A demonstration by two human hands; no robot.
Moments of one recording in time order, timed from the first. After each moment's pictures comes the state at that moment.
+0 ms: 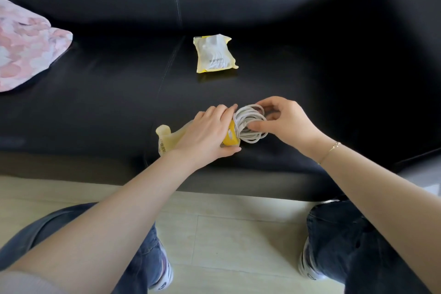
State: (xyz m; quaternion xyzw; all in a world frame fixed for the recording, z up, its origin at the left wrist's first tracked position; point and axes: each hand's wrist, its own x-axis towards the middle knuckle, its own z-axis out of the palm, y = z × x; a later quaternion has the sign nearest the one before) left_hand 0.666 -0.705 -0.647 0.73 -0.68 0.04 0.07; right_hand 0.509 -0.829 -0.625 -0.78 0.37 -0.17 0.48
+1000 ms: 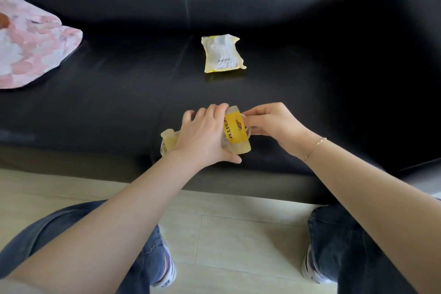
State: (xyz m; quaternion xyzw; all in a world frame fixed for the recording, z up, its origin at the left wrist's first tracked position) left_hand 0.668 -0.691 -0.637 0.81 -0.58 0.02 0.03; right_hand 0.543 -0.815 -0.624 -0.68 0.38 -0.10 0.62
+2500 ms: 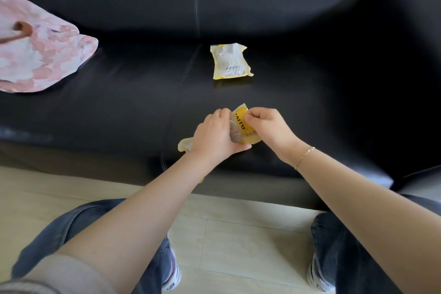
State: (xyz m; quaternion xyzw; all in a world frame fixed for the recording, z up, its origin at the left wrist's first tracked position) left_hand 0.669 -0.705 -0.649 0.84 -0.51 -0.04 0.16; right_hand 0.557 -0.798 -0.630 -0.73 0.35 -0.16 0.56
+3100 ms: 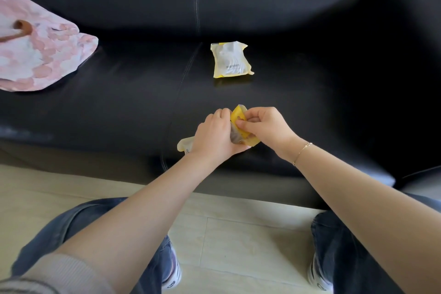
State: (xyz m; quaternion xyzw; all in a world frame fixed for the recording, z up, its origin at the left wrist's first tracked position) left_hand 0.667 -0.704 -0.653 0.84 -0.52 -0.02 0.15; right_hand 0.563 -0.803 -0.635 -0.74 0.37 -0.14 0.54
